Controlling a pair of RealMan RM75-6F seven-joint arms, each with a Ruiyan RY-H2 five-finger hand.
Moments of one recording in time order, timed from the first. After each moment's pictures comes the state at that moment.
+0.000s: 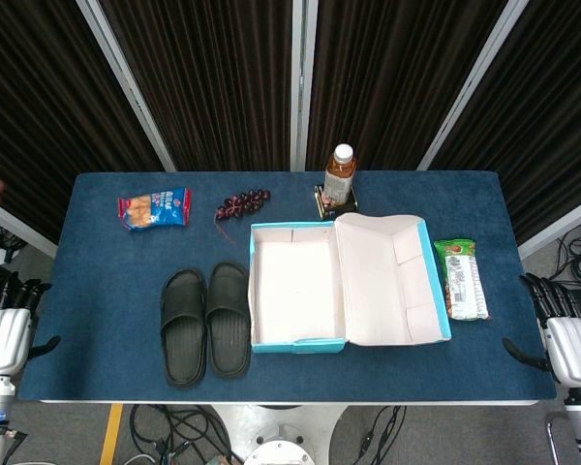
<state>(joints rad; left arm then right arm) -0.10 -1.17 -0.07 -1.65 1.36 1.46 0.27 0.09 -1.06 0.06 -1.59 -1.52 1.45 0.20</state>
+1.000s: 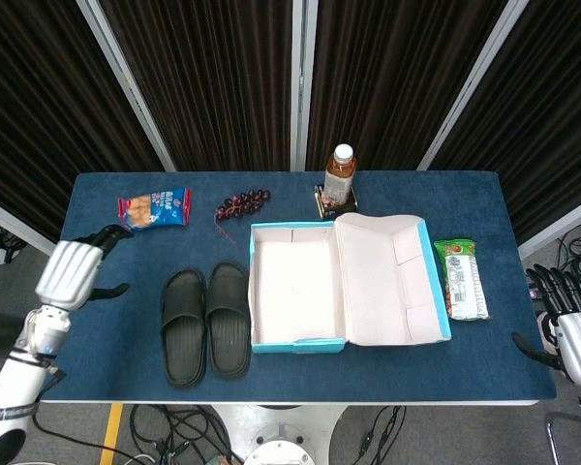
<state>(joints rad) -0.42 -1.09 -0.24 -1.78 1.37 1.16 0.18 0.09 -0.99 0.06 -1.57 -1.60 1.52 0.22</state>
